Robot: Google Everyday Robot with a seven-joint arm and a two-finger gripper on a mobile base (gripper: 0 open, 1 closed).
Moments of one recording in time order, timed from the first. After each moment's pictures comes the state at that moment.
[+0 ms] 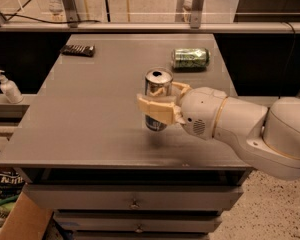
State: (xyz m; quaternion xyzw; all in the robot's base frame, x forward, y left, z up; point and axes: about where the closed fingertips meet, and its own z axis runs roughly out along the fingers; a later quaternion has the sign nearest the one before) arm 0.483 -0.007 0.922 -0.33 0.66 0.34 0.58
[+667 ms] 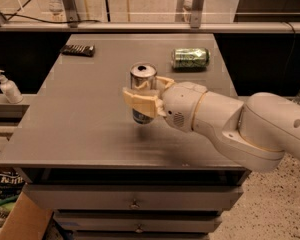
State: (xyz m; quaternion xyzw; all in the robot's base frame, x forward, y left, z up) arm 0.502 0.021 0.925 -0.33 0.65 0.34 0.59
